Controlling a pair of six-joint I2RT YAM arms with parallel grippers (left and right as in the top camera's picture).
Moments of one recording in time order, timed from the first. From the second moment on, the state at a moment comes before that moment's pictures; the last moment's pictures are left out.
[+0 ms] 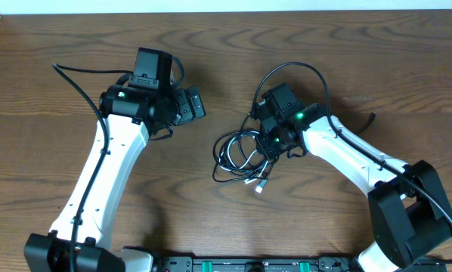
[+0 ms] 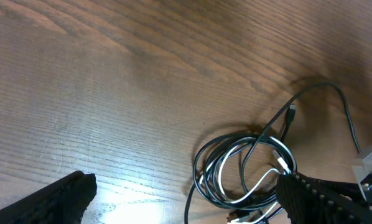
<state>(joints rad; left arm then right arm) -0.21 1.50 1.34 -0.99 0.10 -0.51 0.54 1.77 1.16 -0.66 -0.22 0.05</state>
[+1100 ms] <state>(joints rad) -0.21 1.50 1.34 -0.99 0.10 -0.51 0.53 1.77 1.20 -0.69 -0.18 0.05</state>
